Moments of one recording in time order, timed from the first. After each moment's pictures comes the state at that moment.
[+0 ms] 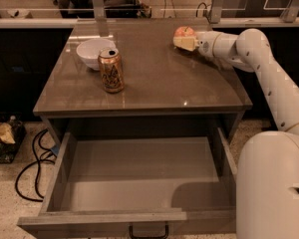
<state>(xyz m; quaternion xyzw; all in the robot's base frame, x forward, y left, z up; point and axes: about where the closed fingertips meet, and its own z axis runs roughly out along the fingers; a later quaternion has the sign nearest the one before) 0.895 -0.159 0.841 -0.23 0.74 0.26 0.58</state>
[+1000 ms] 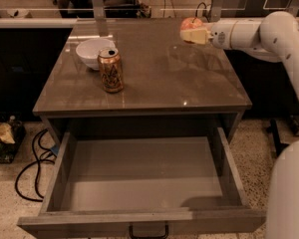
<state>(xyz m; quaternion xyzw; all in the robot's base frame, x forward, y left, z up) 0.829 -0.170 0.901 -0.28 0.72 0.27 0.57</state>
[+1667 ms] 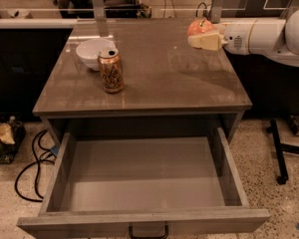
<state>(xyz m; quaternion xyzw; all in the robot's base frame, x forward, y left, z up) 0.741 -0.169 0.932 -0.33 0.72 0.25 0.56</state>
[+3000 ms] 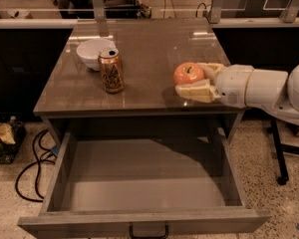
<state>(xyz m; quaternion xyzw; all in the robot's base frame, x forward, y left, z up) 0.592 -0.118 0.884 -0.41 0.68 0.22 0.56</state>
